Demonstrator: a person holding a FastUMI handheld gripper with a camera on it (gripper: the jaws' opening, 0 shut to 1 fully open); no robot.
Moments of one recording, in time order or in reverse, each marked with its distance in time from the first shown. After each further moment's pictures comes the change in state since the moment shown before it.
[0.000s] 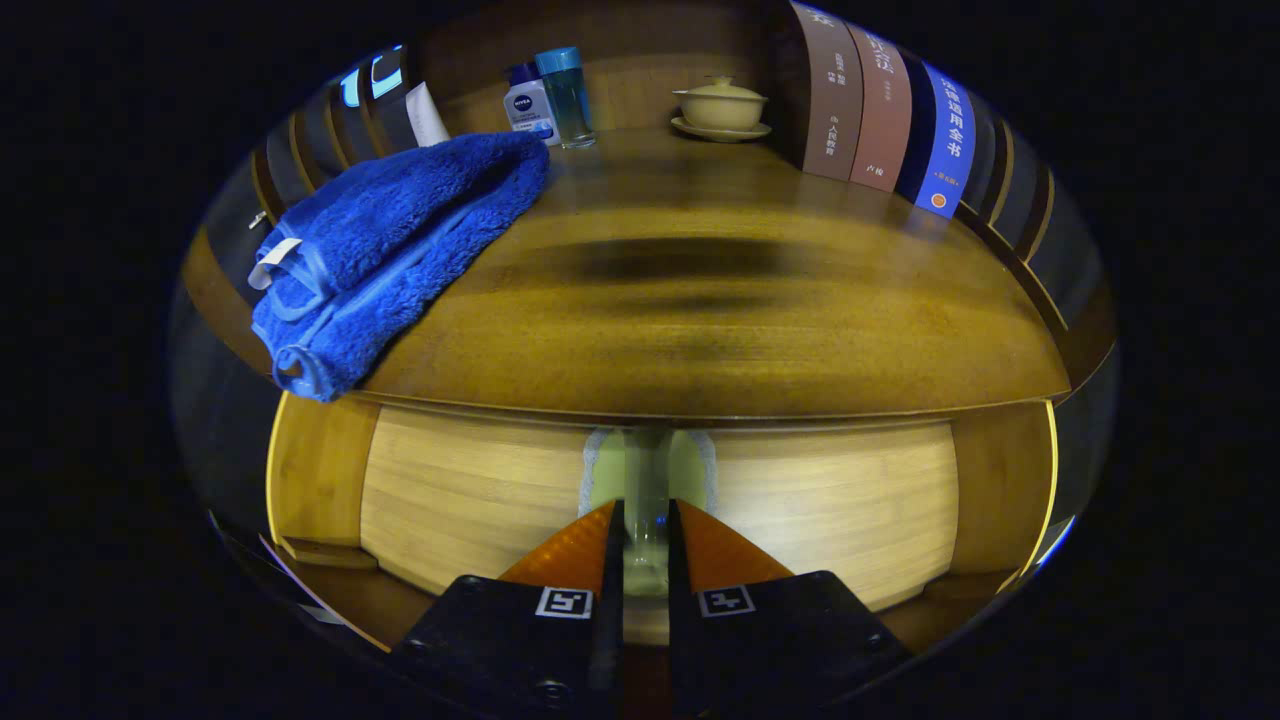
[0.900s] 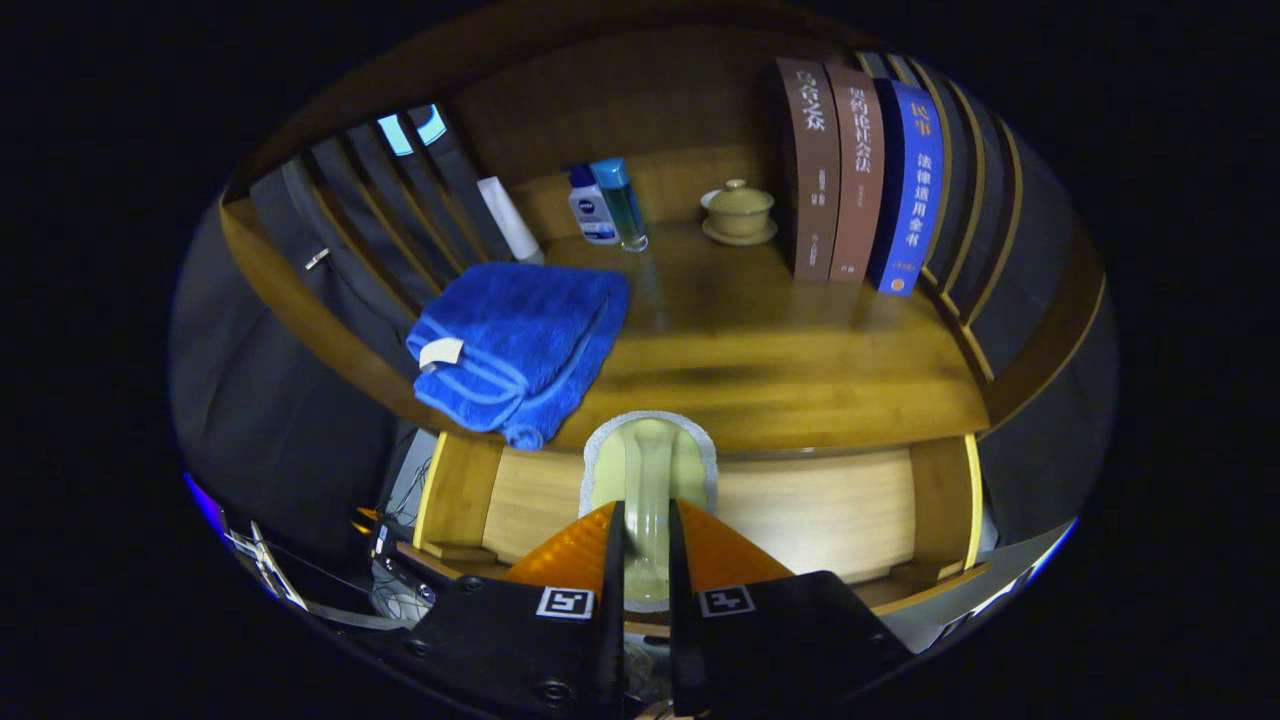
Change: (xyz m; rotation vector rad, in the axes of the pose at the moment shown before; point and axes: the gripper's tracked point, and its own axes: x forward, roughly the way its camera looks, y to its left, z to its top) arm -0.123 0.021 0.074 0.038 -0.109 0.105
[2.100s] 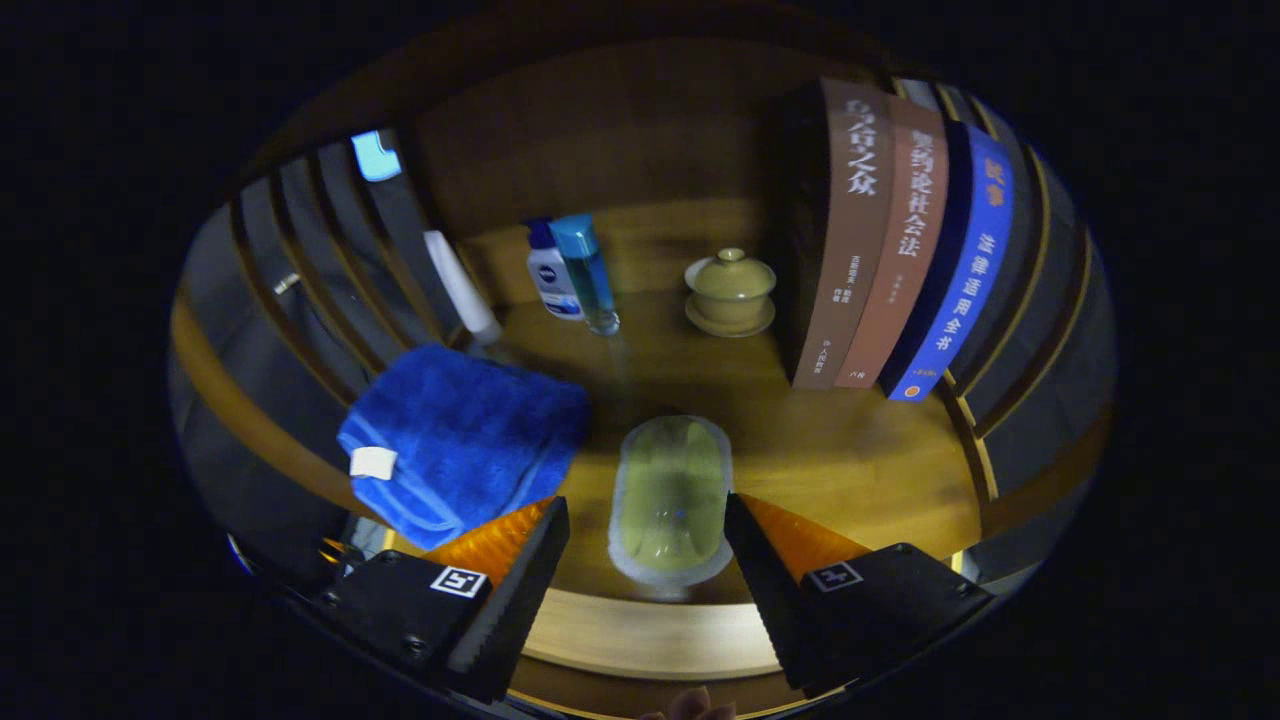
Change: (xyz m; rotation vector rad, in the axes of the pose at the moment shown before) arm 0.048 -0.009 0.069 -0.029 -0.200 -0.010
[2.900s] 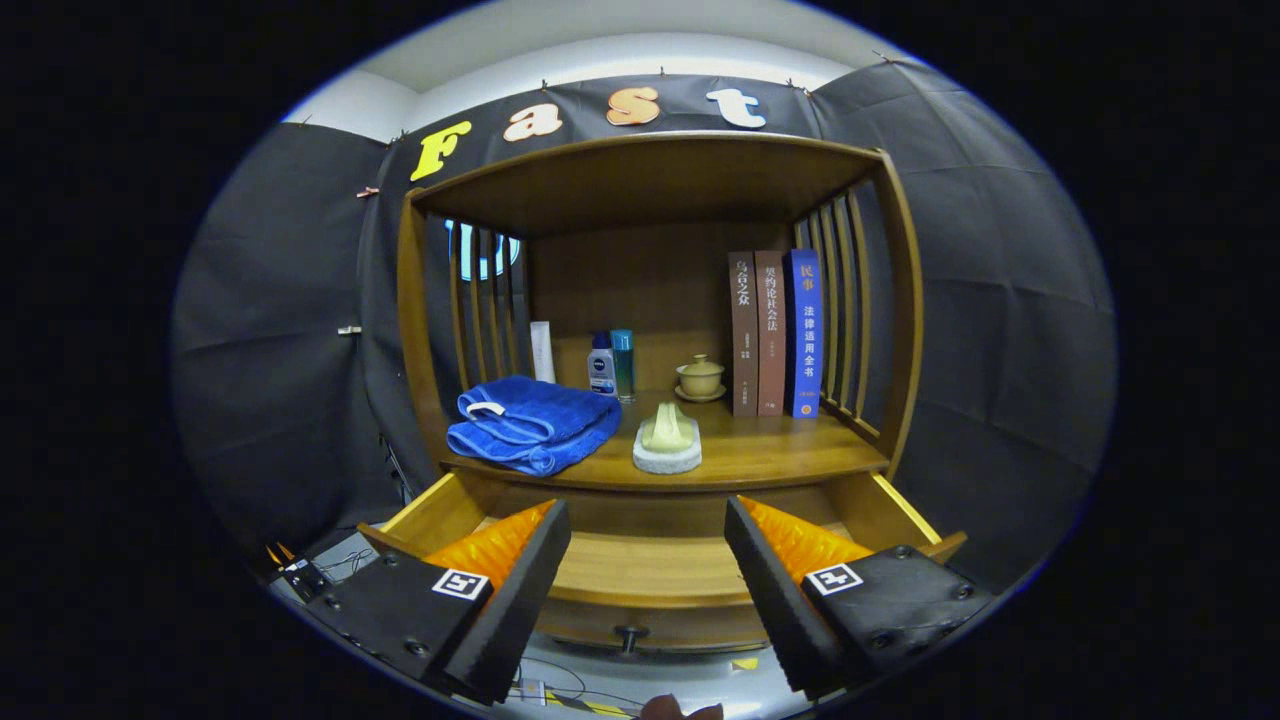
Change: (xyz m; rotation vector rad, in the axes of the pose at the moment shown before) arm -0.166 0.006 -0.135 -0.090 -0.567 -0.056
